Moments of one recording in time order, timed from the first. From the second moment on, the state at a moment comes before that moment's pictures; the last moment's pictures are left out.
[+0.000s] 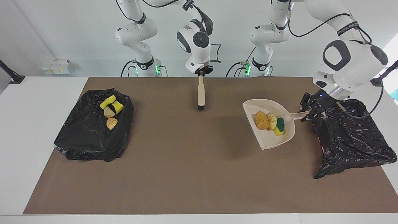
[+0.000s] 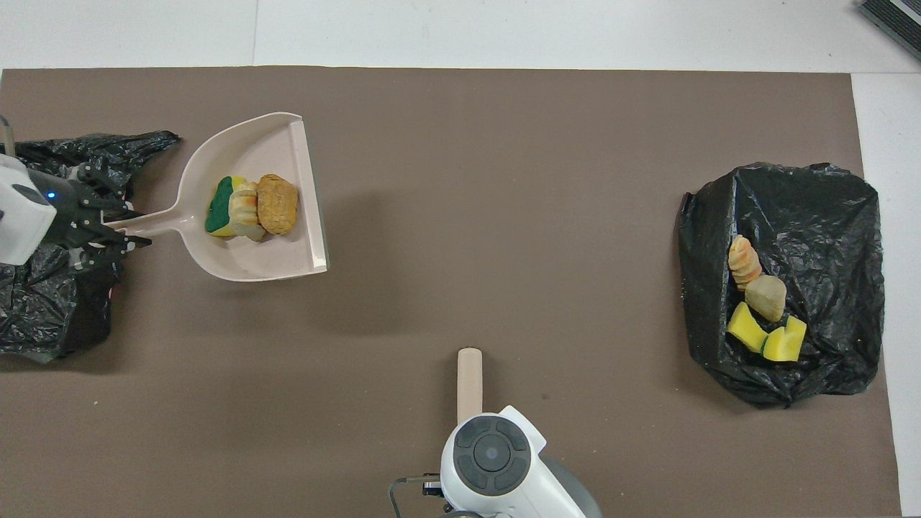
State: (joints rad) left arm 0.13 0.11 -0.02 -1.78 -0.28 1.84 1.65; right arm 0.55 -0.07 0.32 -2.33 0.35 2.03 0.72
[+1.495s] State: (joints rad) left arm 0.49 0.27 -0.01 -1.43 0.26 1.94 1.96; right arm 0.43 -0.07 0.30 -2.16 0.32 1.94 0.63
